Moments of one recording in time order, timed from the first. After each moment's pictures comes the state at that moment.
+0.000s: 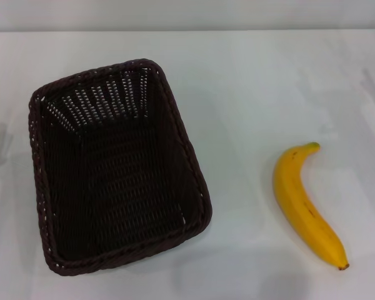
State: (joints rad) left arm -0.36 -2.08 0.51 -0.08 -2.39 -1.32 2.55; right arm 0.55 2.03 -0.93 -0.08 2.64 1.16 -2.61
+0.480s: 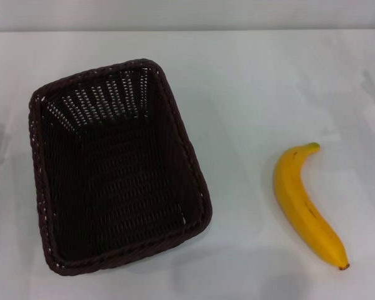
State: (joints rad) left arm -0.35 -2.08 0.51 -0.07 -2.39 -1.32 2.55; right arm 0.55 2.03 -0.93 -0.08 2.64 1.16 -2.61
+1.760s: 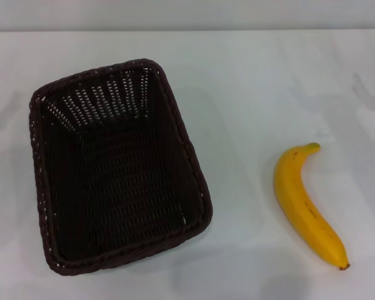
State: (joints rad) left arm -0.34 -1.96 0.53 0.47 -1.82 -1.27 1.72; right arm 0.54 2.03 -0.99 -0.07 2.64 1.18 -2.60
